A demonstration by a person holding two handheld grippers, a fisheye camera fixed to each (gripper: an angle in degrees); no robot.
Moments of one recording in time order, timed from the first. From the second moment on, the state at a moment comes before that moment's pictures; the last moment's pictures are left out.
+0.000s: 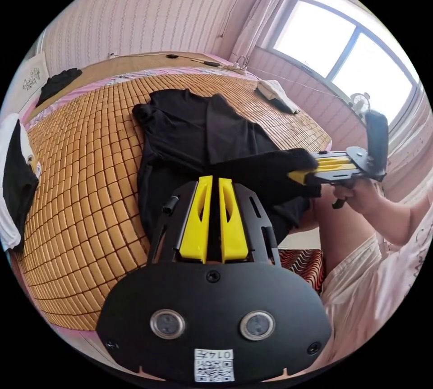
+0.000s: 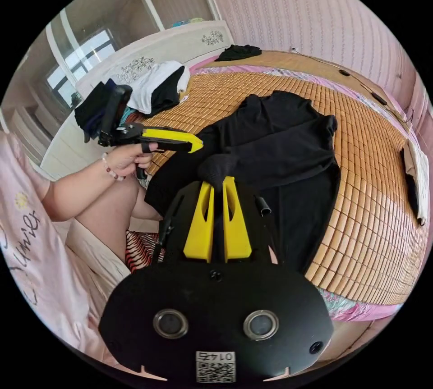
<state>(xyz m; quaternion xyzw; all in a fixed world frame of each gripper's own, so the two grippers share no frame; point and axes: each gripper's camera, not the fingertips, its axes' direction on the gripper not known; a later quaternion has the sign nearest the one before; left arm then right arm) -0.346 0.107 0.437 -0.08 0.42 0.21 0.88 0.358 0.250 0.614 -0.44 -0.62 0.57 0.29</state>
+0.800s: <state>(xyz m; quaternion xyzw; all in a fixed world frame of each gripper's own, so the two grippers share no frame) -0.424 0.147 0.397 -0.19 0.38 0.16 0.89 0.296 0.112 0.622 -0.33 -0.78 0.48 0.23</state>
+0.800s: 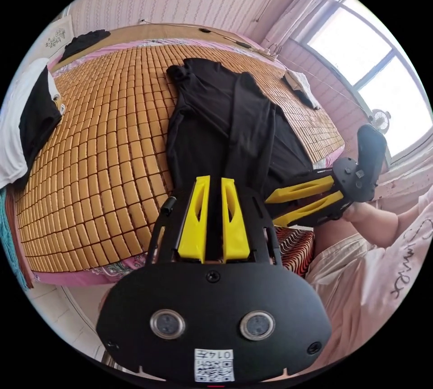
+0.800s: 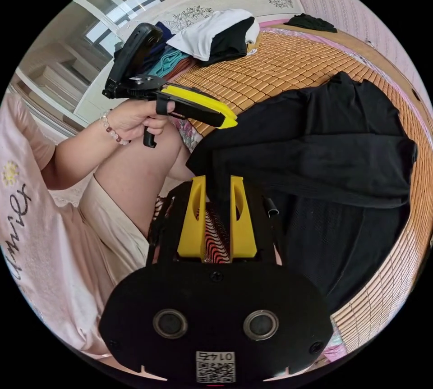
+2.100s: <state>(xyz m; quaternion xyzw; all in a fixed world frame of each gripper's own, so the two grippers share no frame) -0.391 0.165 0.399 -0.22 0.34 0.21 0.89 0.267 -0.041 0.643 -0.39 -0.79 0.31 0.35</state>
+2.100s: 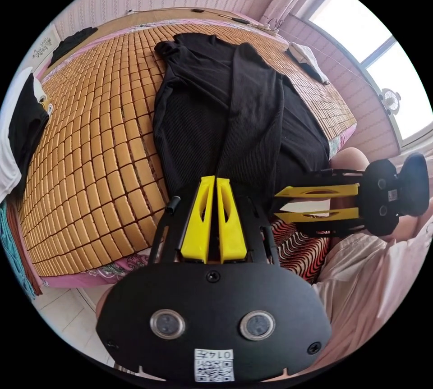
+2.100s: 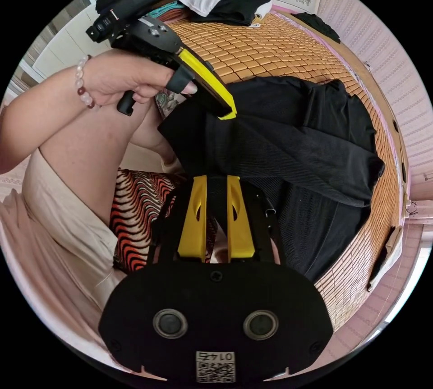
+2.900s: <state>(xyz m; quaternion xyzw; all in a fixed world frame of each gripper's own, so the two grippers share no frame) -0.399 0.139 0.414 -0.19 0.35 0.21 0.89 0.289 -0.024 0.665 -0.40 -0.78 0.30 0.39</state>
